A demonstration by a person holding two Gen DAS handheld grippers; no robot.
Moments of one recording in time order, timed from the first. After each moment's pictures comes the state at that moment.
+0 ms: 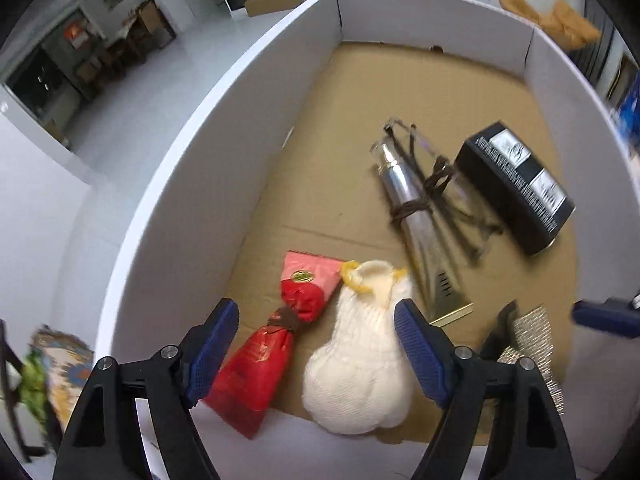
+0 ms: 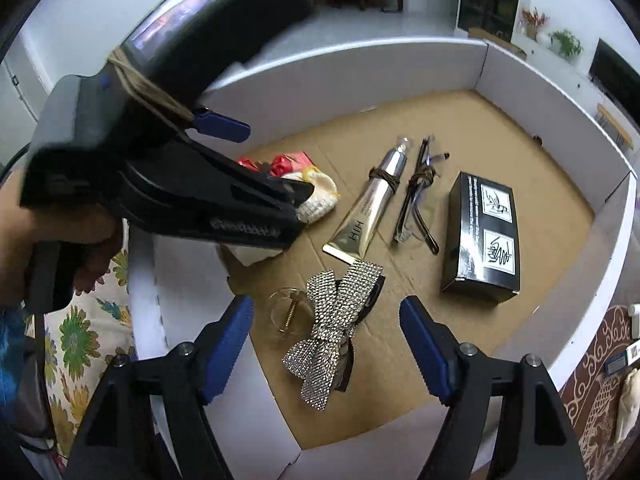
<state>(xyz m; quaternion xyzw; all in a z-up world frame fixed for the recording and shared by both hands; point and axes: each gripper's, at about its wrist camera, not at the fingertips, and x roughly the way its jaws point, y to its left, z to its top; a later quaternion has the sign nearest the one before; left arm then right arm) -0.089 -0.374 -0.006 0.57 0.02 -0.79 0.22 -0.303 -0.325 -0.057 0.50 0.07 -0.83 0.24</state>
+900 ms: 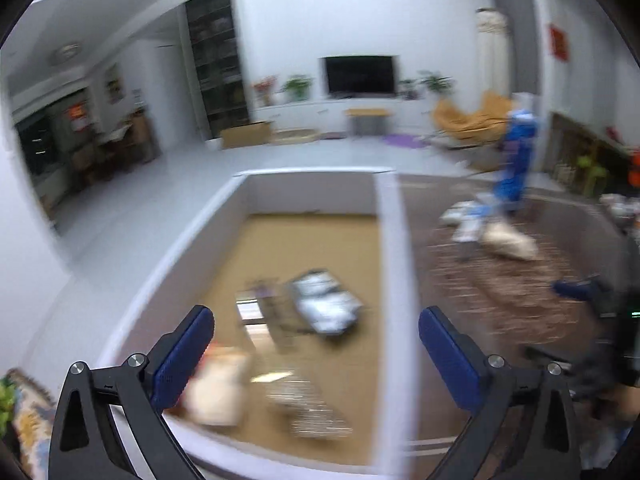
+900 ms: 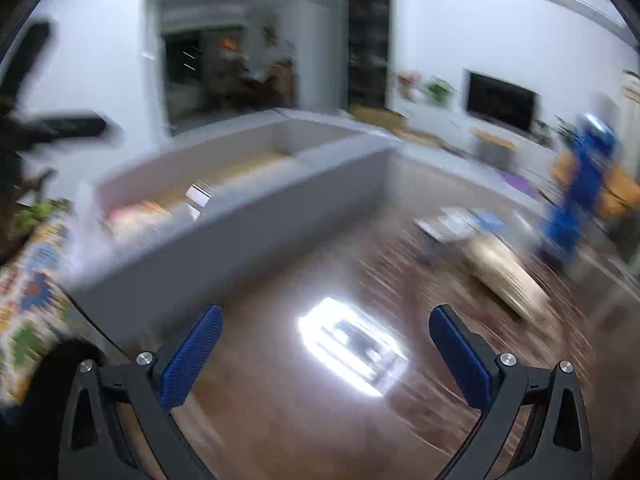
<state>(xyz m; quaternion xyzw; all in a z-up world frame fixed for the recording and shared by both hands) -0.018 -0.184 0.133 0.34 0.01 -0.93 0.13 -0.145 -0.061 -0.063 0.35 0.01 -0.94 0.03</state>
